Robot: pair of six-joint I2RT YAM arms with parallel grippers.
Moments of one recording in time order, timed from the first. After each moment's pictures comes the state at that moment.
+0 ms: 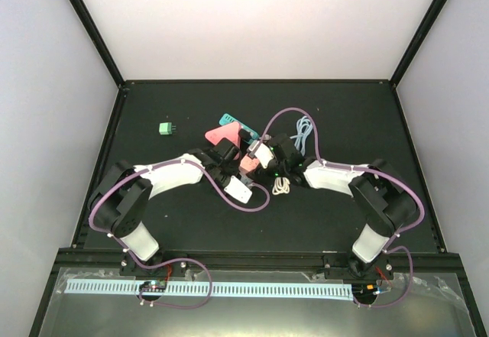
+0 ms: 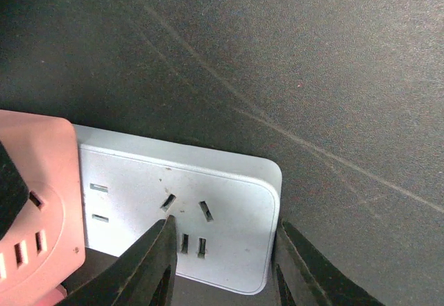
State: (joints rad) left arm -0.67 1.65 0.94 -0.53 0.16 1.39; right arm 0.70 1.69 0.86 0.05 -0.28 -0.19
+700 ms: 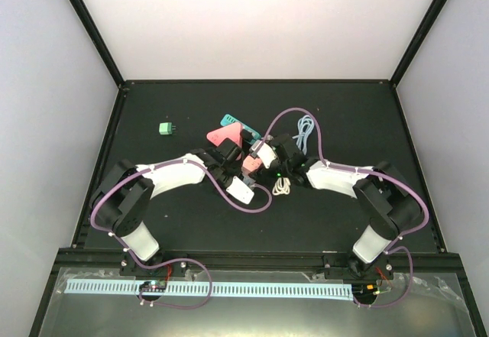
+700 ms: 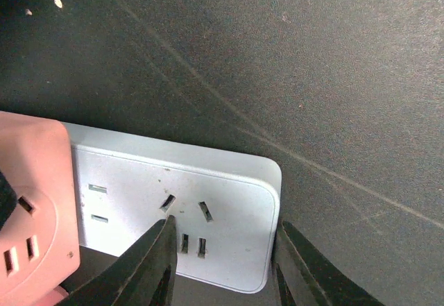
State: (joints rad) left arm -0.69 1.66 0.95 -0.54 0.16 1.38; right arm 0.70 1.65 0.85 0.01 -0.27 -0.17
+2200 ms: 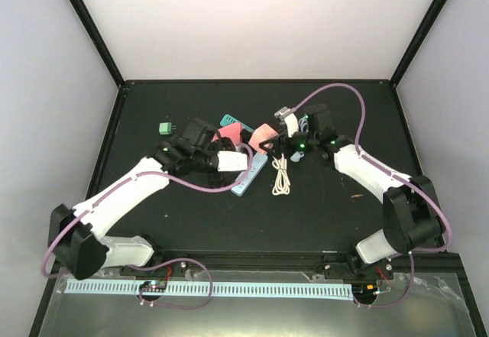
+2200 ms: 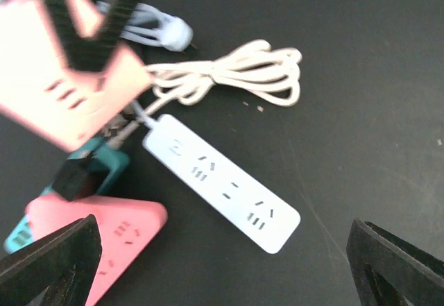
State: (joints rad) left arm -0.64 1.29 1.06 -0.67 0.33 0.87; right arm 0.45 1.51 0.99 -0.12 -0.64 0.02
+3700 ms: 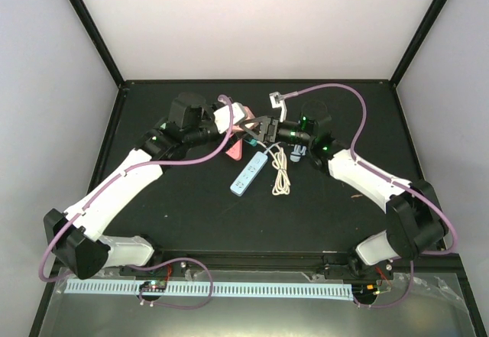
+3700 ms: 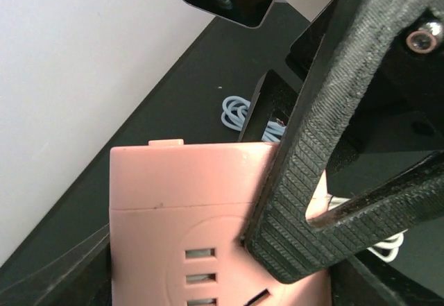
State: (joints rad) left arm -0.60 1.27 1.24 -0.44 0.24 0.41; right arm 0.56 1.46 0.99 0.39 -0.75 0.83
